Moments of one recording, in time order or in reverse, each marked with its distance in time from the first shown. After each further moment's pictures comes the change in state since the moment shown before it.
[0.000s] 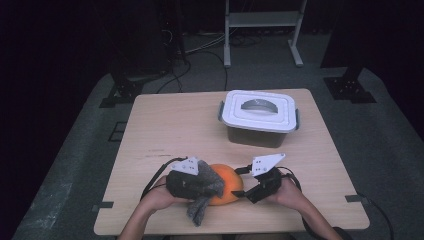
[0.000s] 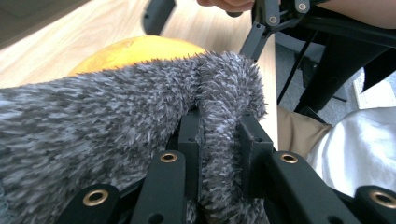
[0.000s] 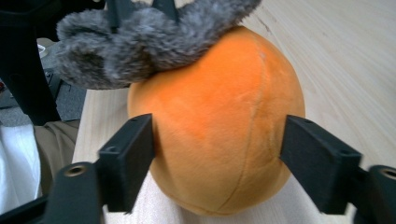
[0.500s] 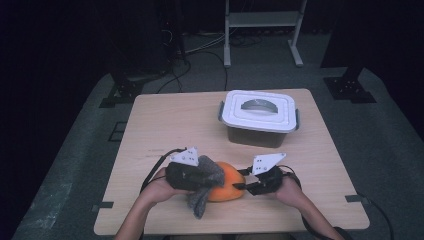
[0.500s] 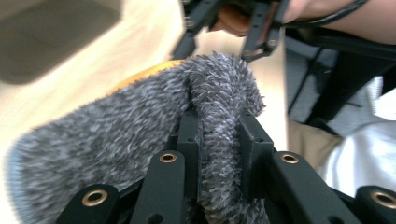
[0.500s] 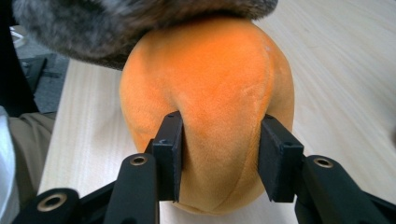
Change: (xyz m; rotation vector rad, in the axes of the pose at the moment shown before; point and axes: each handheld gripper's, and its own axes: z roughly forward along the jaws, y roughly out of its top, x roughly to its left) left arm 0.007 0.026 -0.016 -0.007 0.091 0.025; right arm -0.005 -0.002 -0.004 0.022 -0.057 -0.036
